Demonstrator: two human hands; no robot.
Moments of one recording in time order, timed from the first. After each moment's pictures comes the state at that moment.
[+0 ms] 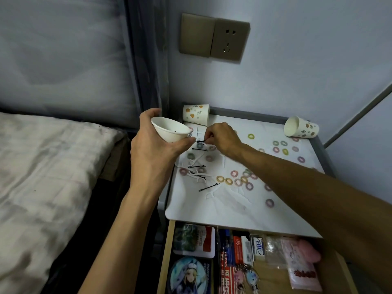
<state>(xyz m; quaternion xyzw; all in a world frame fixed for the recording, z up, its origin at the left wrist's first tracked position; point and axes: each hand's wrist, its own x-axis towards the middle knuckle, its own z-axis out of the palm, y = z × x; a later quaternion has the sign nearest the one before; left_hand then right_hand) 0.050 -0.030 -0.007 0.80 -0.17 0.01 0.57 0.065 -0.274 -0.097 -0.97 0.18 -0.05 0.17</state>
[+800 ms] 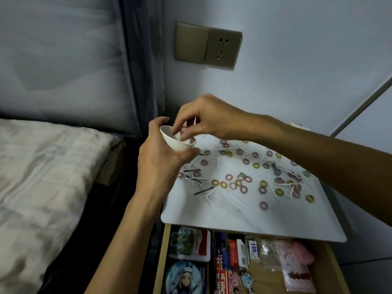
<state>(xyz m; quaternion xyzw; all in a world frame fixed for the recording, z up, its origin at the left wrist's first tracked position) 0.040 -0.040 -0.009 0.79 -0.19 -0.04 0.58 0.031 -0.204 0.058 -0.96 -0.13 -0.02 0.23</state>
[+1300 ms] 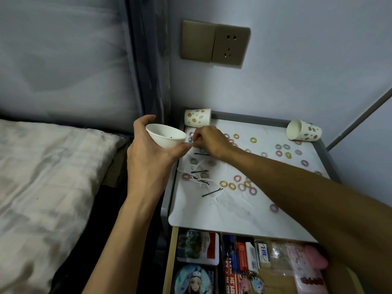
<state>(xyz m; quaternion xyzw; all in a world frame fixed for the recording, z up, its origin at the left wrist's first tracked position) 0.055 -0.022 -0.010 0.79 -0.15 0.01 0.59 0.088 -0.243 -0.093 -0.96 0.18 -0.04 0.23</state>
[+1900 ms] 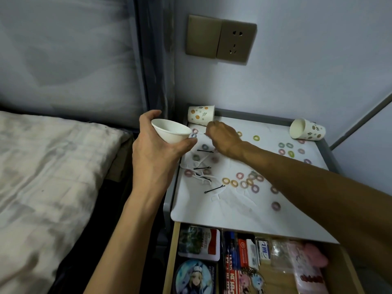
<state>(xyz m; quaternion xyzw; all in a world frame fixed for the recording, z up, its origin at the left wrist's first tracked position) 0.052 -0.023 -0.007 0.79 -0.14 0.00 0.60 0.077 -0.256 -0.087 -0.99 0.12 -0.02 -0.02</state>
